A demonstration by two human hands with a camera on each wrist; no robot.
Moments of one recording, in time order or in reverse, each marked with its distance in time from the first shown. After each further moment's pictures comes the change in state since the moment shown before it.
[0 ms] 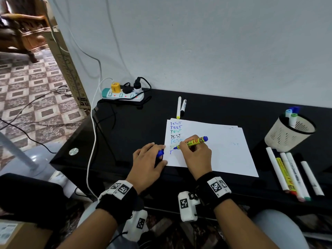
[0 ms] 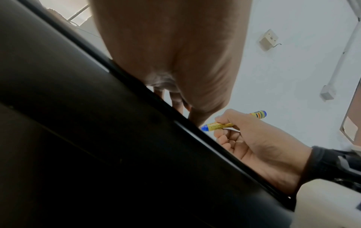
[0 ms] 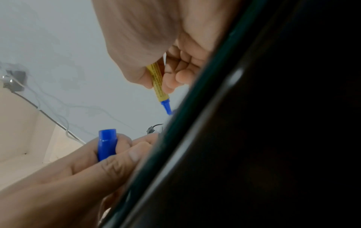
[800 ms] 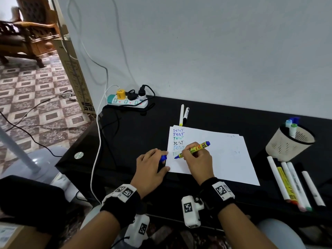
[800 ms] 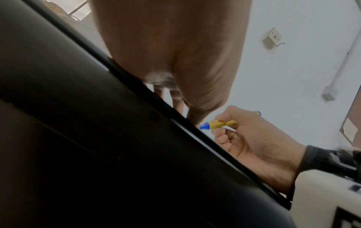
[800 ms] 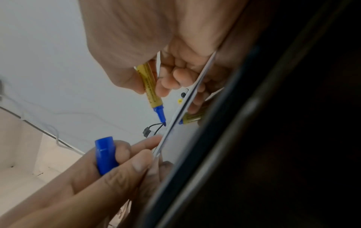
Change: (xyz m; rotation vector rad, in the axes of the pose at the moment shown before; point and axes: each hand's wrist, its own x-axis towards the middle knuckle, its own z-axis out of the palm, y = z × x) left_hand -0.001 0.009 -0.008 -0.025 -0.011 -0.036; right_hand 0.003 -0.002 -0.003 0.041 -0.122 0.025
